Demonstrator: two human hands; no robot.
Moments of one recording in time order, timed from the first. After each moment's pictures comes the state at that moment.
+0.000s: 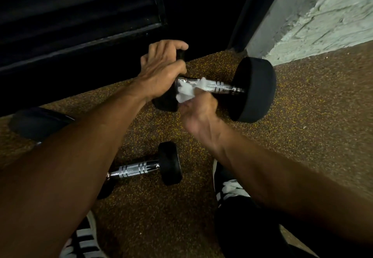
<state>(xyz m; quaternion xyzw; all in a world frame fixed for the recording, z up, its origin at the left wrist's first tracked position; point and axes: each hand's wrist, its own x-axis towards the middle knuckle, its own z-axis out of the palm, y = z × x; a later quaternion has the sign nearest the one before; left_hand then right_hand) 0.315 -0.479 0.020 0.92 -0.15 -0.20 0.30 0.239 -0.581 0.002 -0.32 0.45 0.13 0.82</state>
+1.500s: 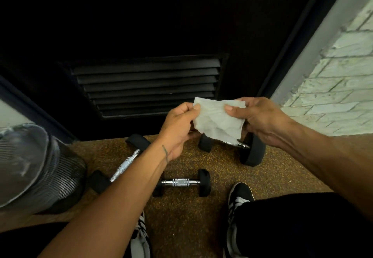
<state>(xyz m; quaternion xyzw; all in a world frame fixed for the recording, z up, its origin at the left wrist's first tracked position) 0.133 -0.382 0.290 0.64 0.11 -0.14 0.75 0.150 -0.573 0.326 -0.72 0.10 0.18 0.67</state>
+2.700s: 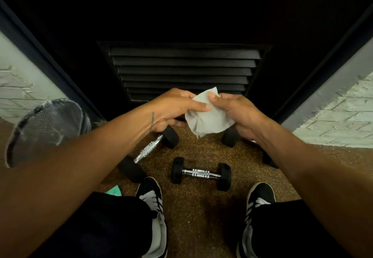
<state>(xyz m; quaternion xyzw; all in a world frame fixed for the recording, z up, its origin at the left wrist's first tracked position) 0.145 -0.282 0.314 0.75 0.11 -0.25 0.61 0.170 -0.462 0.290 -0.71 0.03 0.25 0.66</state>
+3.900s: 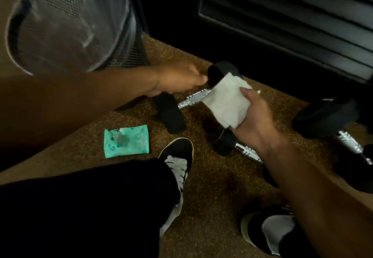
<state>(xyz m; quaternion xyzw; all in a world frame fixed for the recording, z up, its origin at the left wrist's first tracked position) 0.123 -0.100 0.129 0.85 0.18 -0.27 0.41 0.150 -0.301 0.080 -0.52 0.25 0.37 0.73</state>
